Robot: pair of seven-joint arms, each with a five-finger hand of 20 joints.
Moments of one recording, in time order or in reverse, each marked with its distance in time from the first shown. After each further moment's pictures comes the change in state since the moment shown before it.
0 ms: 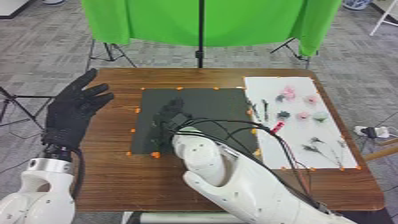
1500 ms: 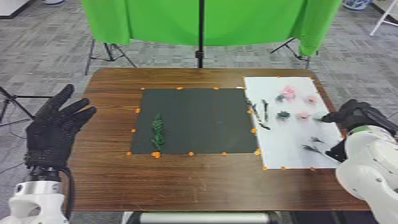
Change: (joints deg) left arm 9.6 -0.3 -2.2 -1.1 -4.2 3.9 9.3; right arm -38.2 39.8 52.4 -27.4 34.8 15.3 35.8
